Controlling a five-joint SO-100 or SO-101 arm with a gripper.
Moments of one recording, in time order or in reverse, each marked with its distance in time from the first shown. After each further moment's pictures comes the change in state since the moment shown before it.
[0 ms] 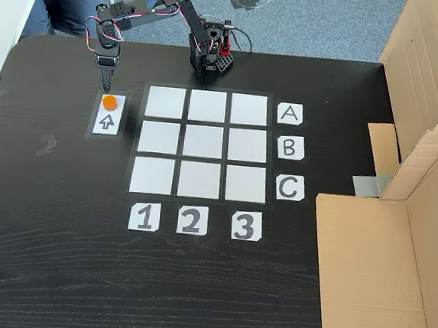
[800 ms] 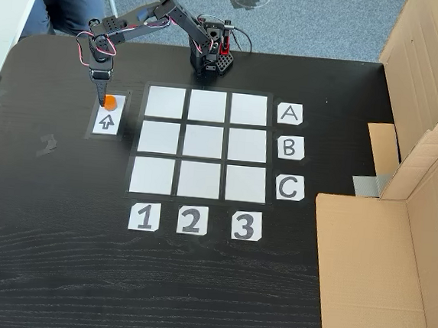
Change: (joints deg) arm -3.3 -14.1 -13.5 -0.4 -1.8
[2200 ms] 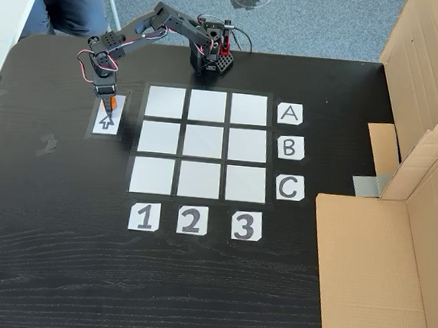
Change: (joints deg) arm -3.9 -8.3 -4.3 0.0 0.1
